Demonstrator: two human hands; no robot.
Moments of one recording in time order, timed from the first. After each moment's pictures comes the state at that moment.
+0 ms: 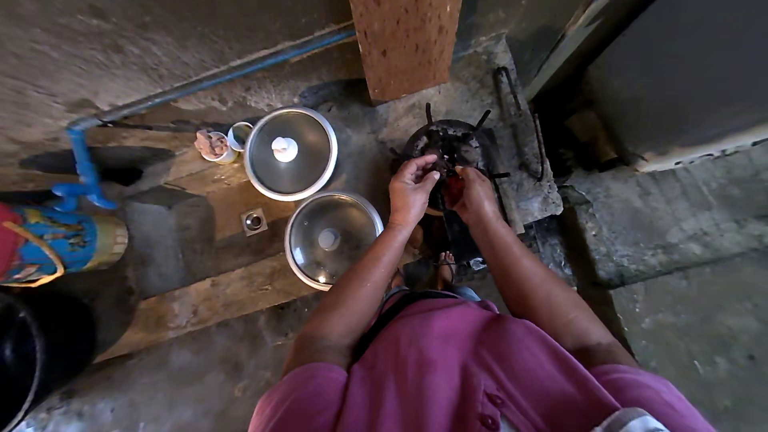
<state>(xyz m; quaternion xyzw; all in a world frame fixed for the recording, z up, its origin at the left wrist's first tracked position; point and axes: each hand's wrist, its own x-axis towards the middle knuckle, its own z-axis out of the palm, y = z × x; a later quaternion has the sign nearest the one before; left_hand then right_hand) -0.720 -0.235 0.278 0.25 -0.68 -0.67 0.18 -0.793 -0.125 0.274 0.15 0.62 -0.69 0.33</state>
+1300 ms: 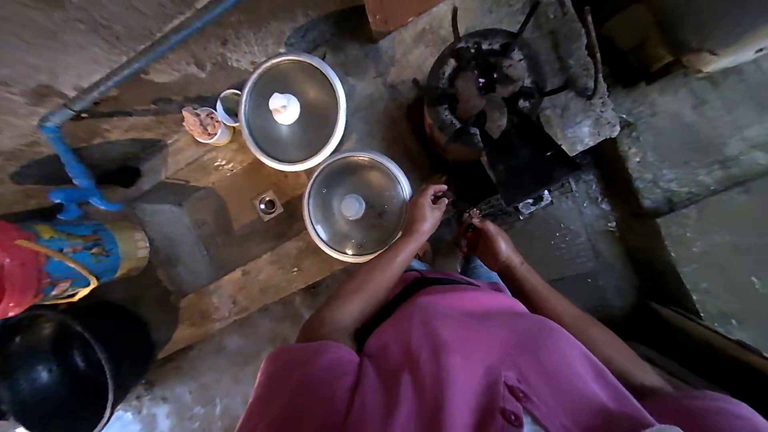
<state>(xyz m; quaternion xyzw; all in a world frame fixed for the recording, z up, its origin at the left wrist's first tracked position) -0.591 -0.242 0.171 0.24 -0.80 -0.54 -0.08 -0.606 -0.060 0.179 0.18 0.57 -0.65 0.47</state>
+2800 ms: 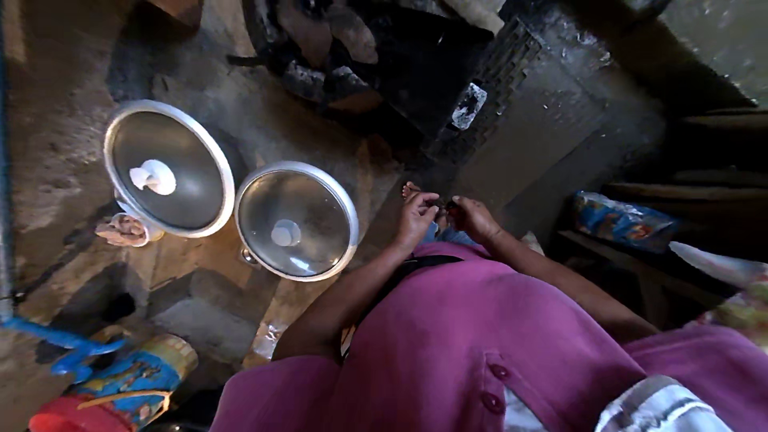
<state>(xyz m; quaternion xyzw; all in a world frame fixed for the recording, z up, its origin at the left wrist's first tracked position) -0.521 -0.180 0.127 0.08 -0.74 -0.60 -0.28 -0.497 0.000 0.092 0.37 0.52 -0.67 0.38</state>
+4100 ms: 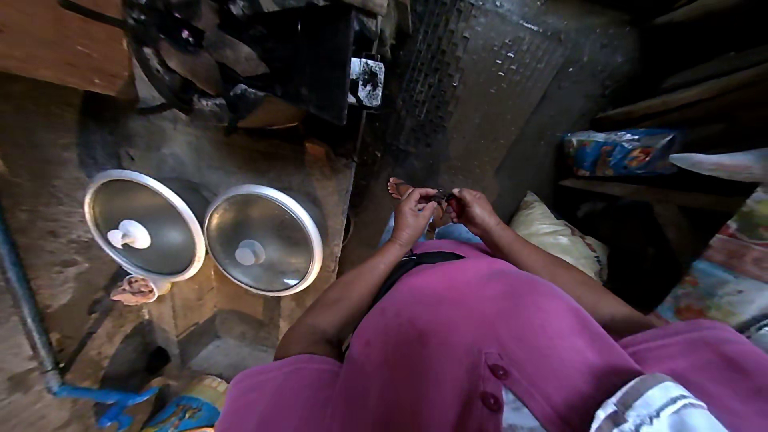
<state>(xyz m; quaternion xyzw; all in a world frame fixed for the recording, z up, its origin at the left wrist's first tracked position) -0.475 -0.114 0.133 -0.02 -0.75 -0.56 -0.35 -0.412 0.053 0.097 0.47 0.44 -0.73 0.23</state>
